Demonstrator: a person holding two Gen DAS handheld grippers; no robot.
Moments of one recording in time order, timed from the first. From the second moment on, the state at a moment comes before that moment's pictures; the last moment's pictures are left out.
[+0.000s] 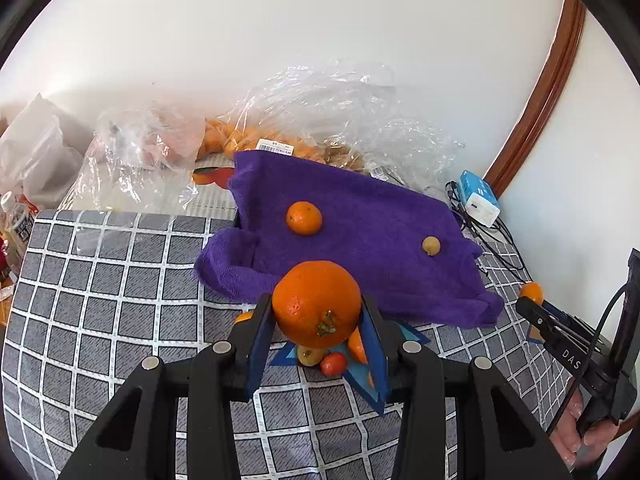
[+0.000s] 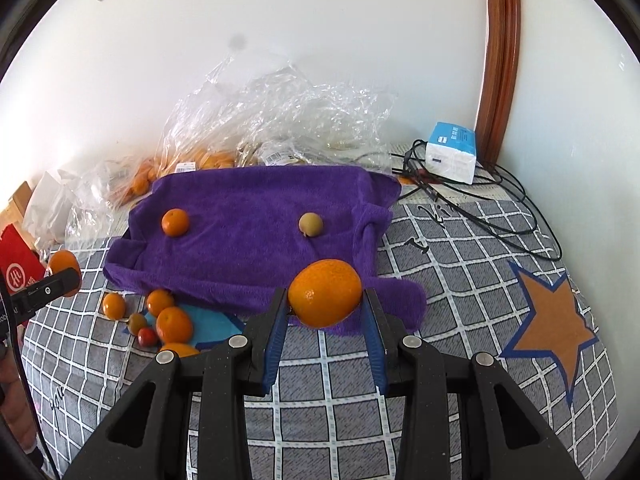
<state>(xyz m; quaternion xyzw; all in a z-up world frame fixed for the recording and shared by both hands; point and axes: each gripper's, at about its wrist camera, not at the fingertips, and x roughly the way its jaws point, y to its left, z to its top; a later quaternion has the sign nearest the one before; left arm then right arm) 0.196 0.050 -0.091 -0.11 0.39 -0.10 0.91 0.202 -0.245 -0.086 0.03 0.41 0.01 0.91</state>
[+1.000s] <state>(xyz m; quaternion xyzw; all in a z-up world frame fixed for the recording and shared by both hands) 0.246 0.044 -0.092 -0.10 0.40 -0.10 0.91 0.249 -0.247 -0.096 0.03 0.41 0.01 0.91</state>
